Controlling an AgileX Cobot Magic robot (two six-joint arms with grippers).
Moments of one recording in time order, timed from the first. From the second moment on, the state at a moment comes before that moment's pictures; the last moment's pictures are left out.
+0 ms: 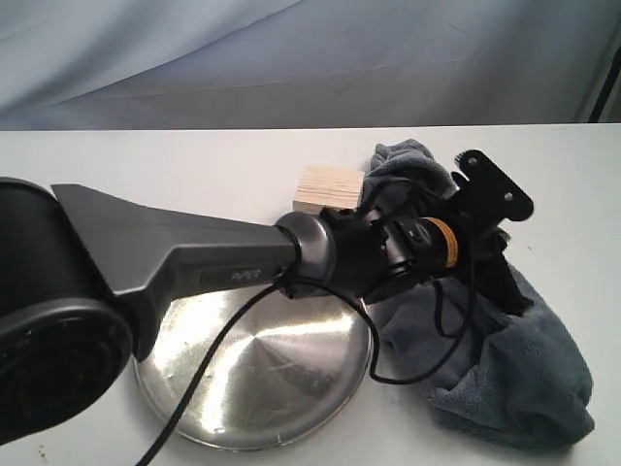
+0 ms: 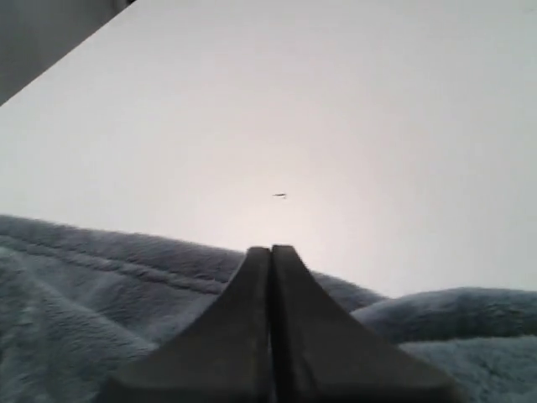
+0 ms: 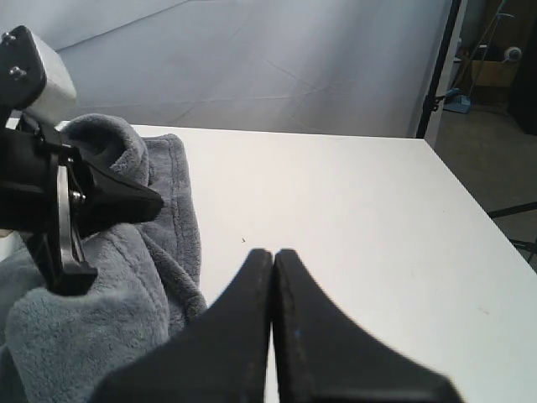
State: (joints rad) left arm -0.93 2.38 -1.66 0.32 -0.13 -0.12; right arm -0.08 0.01 0.00 0.38 0.01 0.09
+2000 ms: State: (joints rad) left arm -0.83 2.52 -2.11 0.13 0.38 -0.21; right arm -0.08 0.01 0.00 0.38 0.01 0.09
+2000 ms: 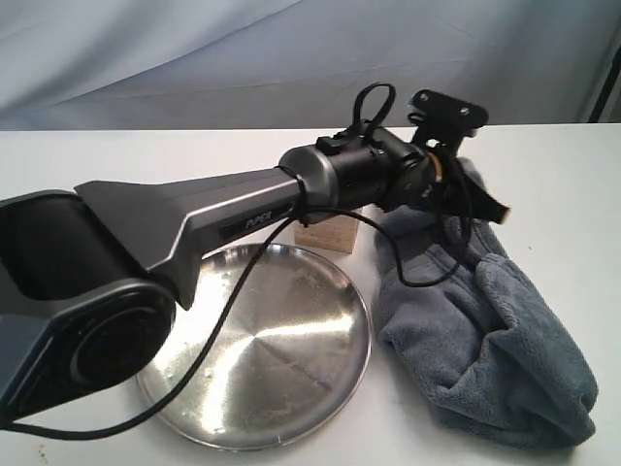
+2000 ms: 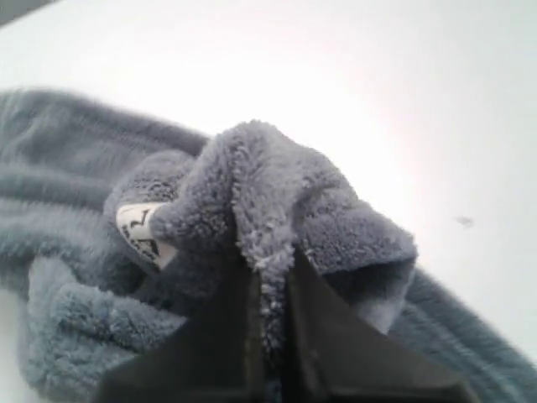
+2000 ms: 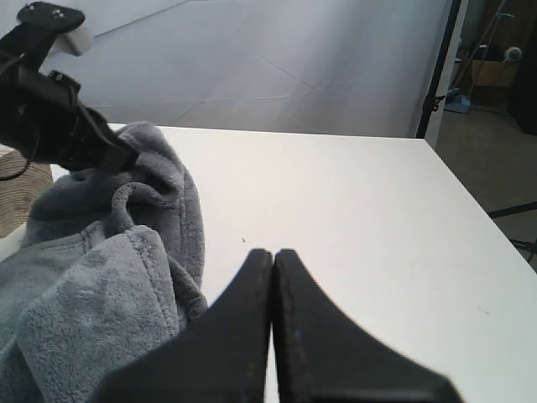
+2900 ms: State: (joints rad) left arm -0.94 2.52 -2.35 -0.20 0.88 -0.01; right arm -0.08 0.01 0.00 0.38 0.01 0.09
